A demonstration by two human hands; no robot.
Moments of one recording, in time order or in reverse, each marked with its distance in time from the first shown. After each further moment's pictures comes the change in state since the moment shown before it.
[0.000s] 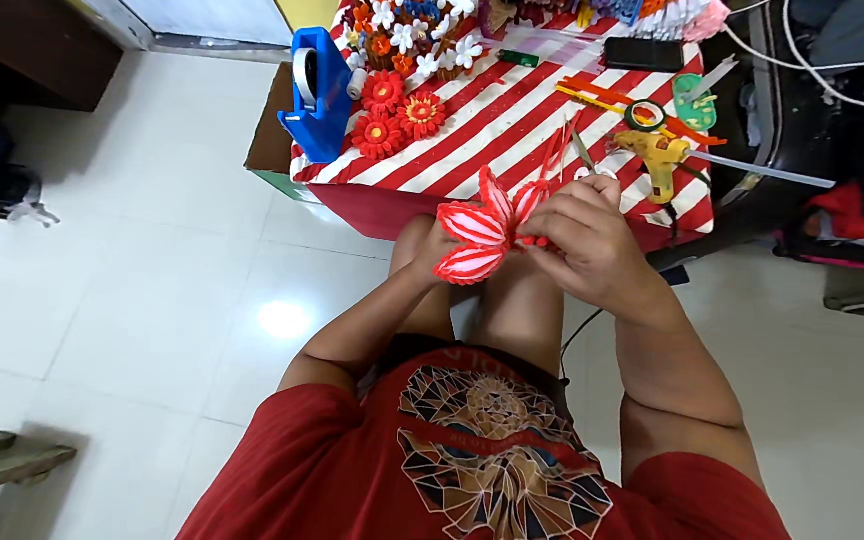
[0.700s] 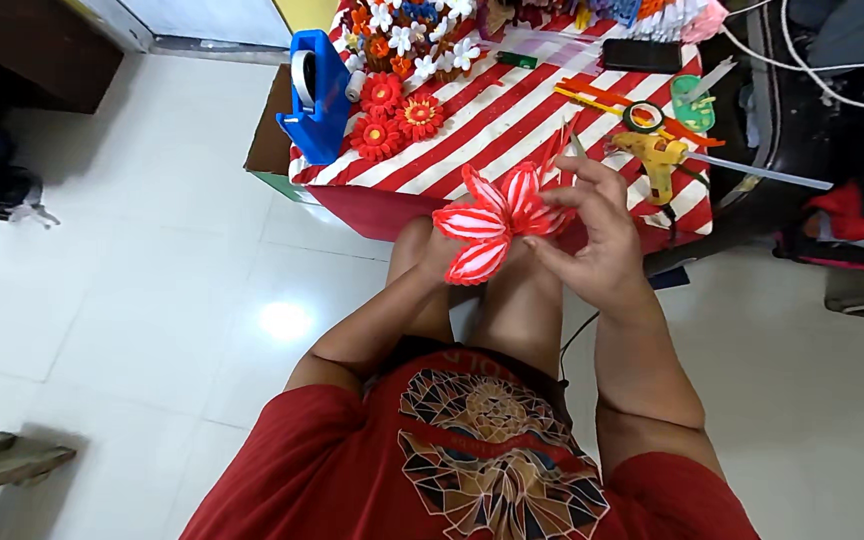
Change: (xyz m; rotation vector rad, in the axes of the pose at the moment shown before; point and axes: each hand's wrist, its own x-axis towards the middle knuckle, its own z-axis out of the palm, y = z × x) left_hand 0.004 0.004 0.016 0.117 0.136 -0.053; right_hand -0.012 0.000 0.005 0.209 0.138 0.370
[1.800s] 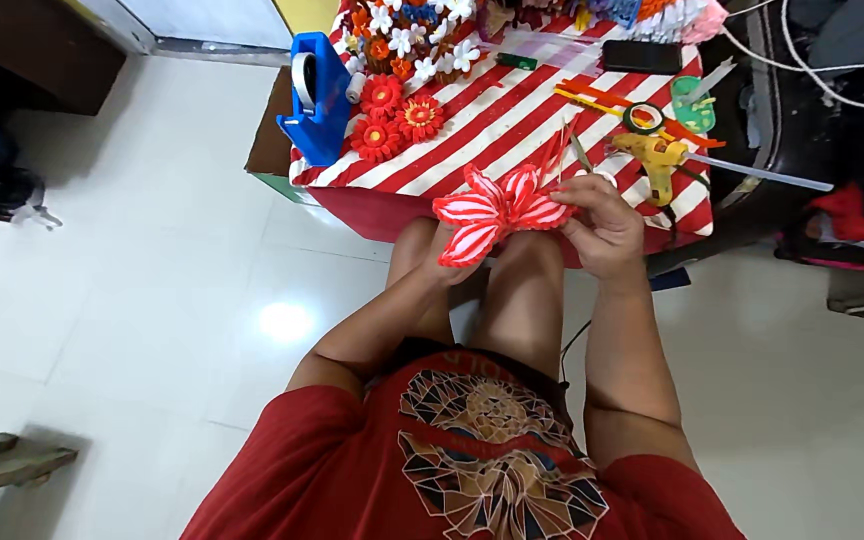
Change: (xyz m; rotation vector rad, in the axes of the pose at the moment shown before) left_hand 0.011 0.007 0.021 -0.703 0.015 -0.123; right_hand -0.009 0.062 0.002 0.339 0.043 -0.130
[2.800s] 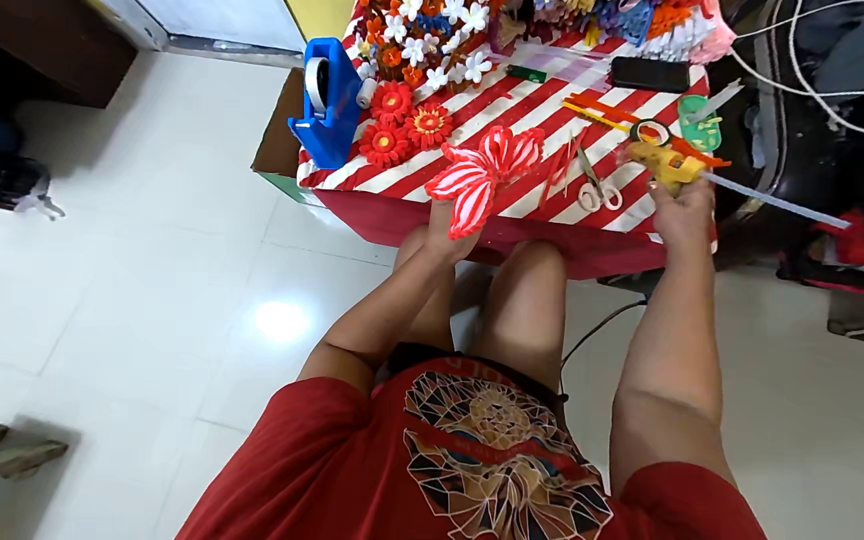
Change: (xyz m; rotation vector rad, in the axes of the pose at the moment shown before) left_hand 0.050 0.002 -0.015 0.010 0.128 0.329; right_hand -0.018 0.102 -0.114 -0.473 0.281 0.788
